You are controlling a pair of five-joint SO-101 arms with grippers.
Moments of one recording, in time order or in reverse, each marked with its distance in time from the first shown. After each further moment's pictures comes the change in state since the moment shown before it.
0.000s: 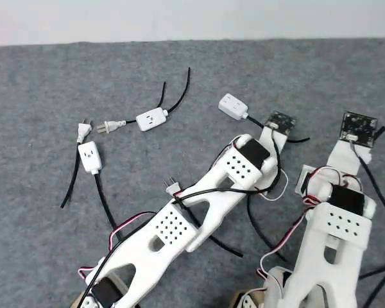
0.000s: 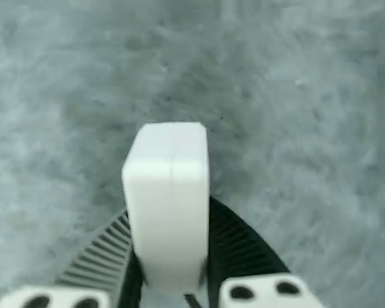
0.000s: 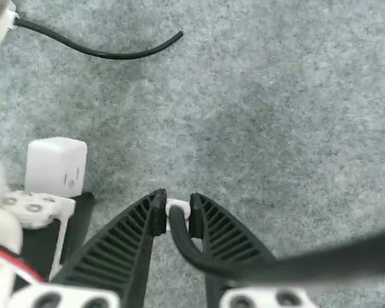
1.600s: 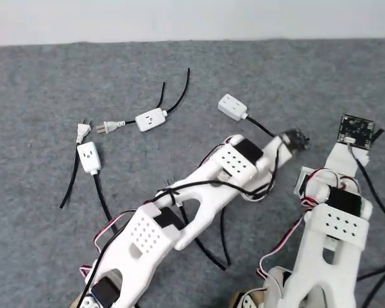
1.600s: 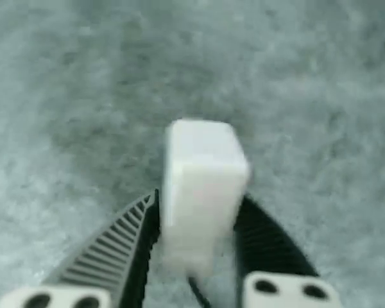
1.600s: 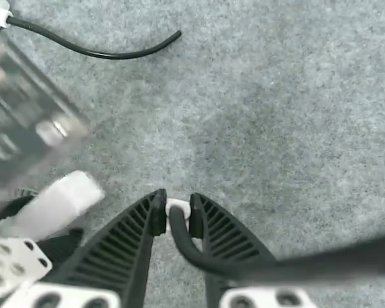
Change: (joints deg) left arm -1.2 -26.8 45.4 -19.4 -25.7; right arm 0.0 0.0 2.6 -3.3 0.0
